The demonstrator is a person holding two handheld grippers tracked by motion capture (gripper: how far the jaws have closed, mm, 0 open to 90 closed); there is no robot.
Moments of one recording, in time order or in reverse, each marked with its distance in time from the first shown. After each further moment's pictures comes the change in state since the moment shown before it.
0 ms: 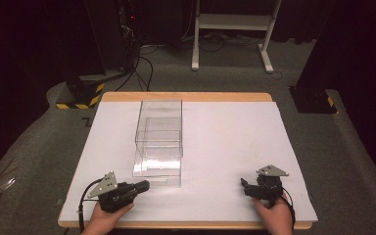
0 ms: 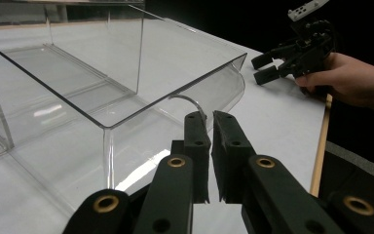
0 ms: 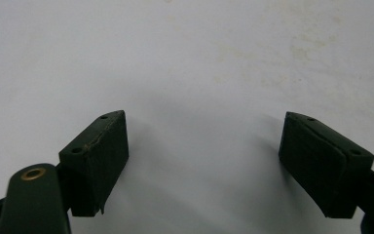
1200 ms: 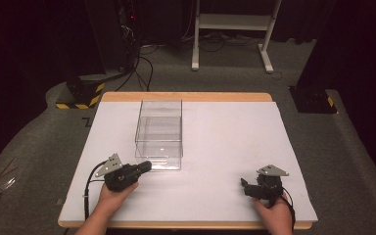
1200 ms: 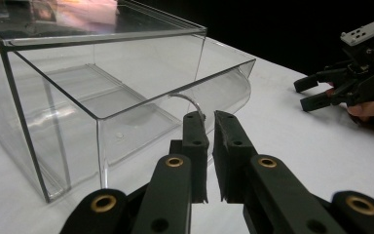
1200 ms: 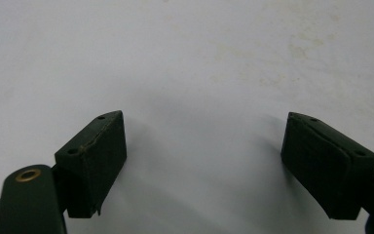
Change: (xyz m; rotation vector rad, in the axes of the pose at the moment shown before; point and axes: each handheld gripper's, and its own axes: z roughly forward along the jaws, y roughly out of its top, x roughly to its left) left arm 0.039 0.019 0.029 -0.041 0.076 -0.021; right arm -0.001 0.000 0.001 0.003 -0.003 0.004
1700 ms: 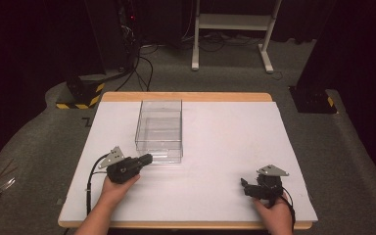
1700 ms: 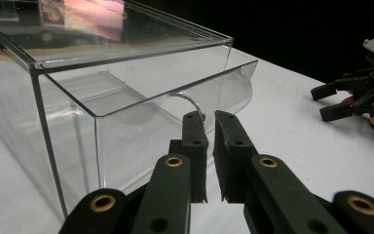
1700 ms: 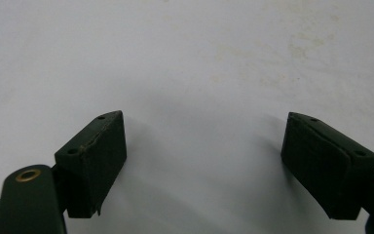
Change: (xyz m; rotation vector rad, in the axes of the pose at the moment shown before) left arm 0.018 0.007 0.014 -0.009 0.020 -0.006; right arm 0.000 0.000 0.000 0.000 0.000 0.000
